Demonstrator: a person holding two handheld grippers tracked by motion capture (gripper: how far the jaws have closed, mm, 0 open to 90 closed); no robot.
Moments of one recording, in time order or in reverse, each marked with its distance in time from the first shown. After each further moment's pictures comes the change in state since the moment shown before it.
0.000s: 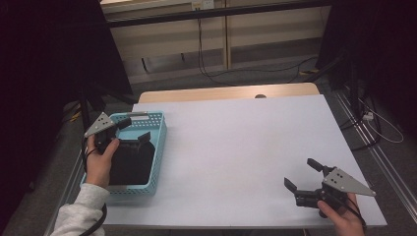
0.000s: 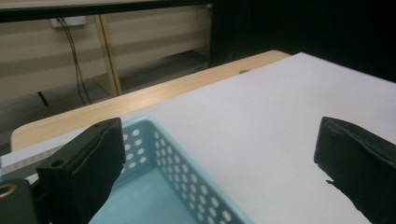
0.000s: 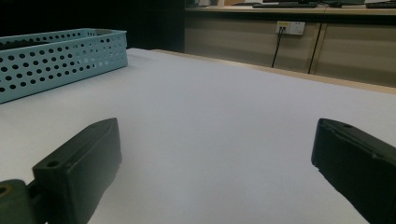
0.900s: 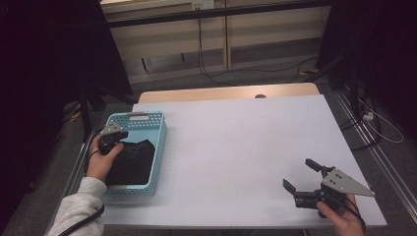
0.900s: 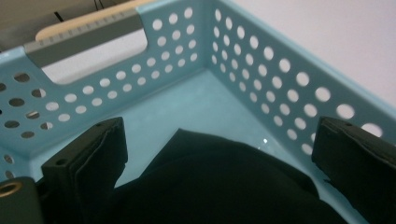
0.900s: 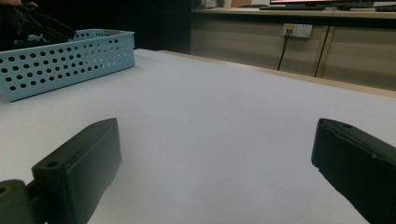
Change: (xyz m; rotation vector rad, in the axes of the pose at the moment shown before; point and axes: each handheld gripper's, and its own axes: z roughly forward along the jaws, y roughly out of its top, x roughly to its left) left arm 0.041 -0.047 0.024 0.335 0.086 0.020; right arm 0.003 0.001 0.000 -0.006 0.027 -0.013
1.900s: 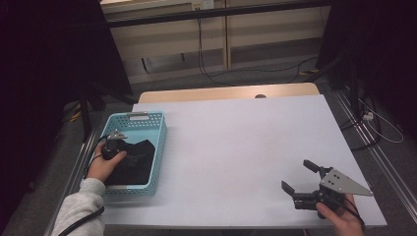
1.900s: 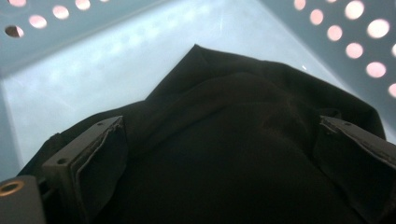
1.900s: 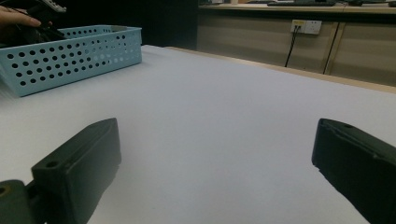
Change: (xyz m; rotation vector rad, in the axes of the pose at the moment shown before) left arm 0.011 -0.031 0.019 0.201 0.012 -0.046; right arm 0.002 -0.001 0.001 0.015 0.027 -0.001
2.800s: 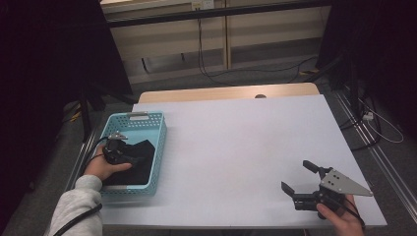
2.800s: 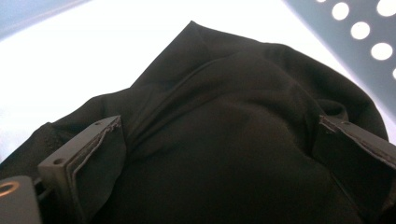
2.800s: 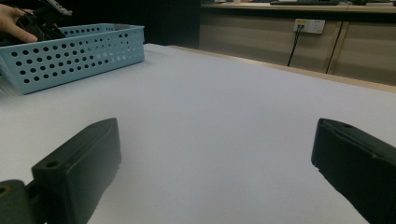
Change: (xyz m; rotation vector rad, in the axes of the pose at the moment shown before) left arm 0.004 -0.002 0.003 0.068 -0.048 -0.030; right arm 0.001 0.000 -0.001 0.006 0.010 -0.005
